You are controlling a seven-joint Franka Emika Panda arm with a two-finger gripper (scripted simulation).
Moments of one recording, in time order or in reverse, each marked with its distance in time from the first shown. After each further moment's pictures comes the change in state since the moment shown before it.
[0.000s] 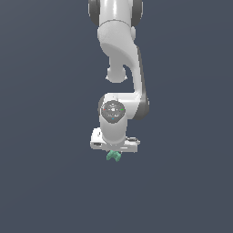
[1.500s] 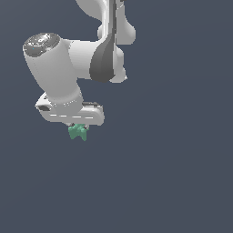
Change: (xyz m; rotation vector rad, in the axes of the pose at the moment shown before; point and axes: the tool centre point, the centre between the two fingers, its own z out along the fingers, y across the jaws) arm -0.021 0.136 -0.159 0.000 0.002 0.002
